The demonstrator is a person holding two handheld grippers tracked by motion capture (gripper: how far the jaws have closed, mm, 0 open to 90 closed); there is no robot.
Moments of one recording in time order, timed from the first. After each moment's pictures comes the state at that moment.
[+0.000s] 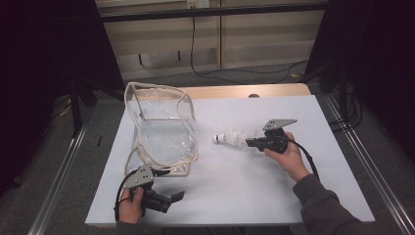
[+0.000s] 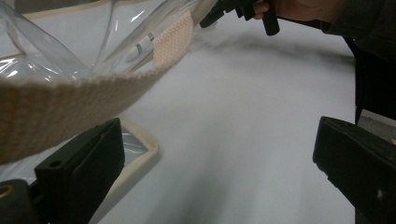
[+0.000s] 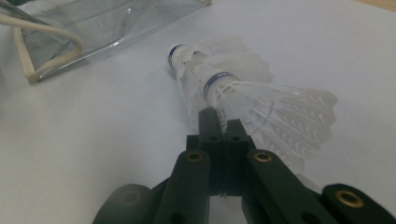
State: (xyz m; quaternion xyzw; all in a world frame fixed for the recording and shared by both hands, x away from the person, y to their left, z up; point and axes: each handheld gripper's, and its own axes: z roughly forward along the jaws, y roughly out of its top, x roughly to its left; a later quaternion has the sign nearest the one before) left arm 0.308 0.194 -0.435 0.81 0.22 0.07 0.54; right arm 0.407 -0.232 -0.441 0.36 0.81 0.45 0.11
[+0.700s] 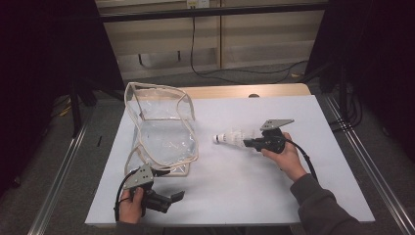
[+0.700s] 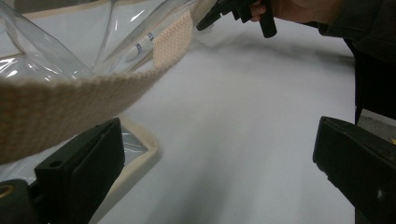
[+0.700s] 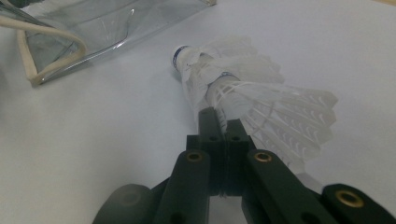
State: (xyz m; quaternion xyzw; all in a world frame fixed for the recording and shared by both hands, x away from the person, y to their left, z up) left arm 0.307 0.194 -0.435 0.81 0.22 0.07 0.54; right arm 0.410 -0.226 -0.444 0.36 0.81 0.46 0.11
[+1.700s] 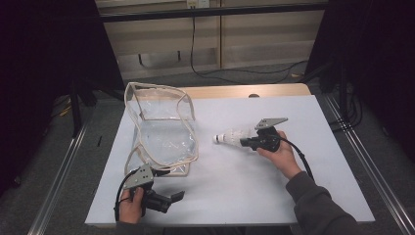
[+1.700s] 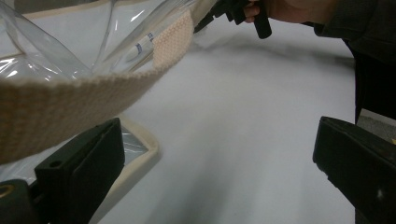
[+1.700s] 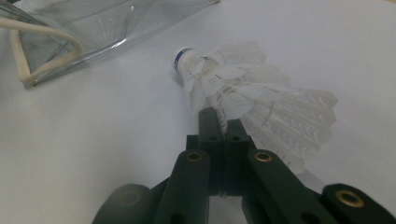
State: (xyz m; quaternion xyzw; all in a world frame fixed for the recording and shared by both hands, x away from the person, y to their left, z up) left arm 0.307 0.194 -0.435 0.81 0.22 0.07 0.54; right arm 0.417 -0.214 -0.446 0.35 0.81 0.45 0.11
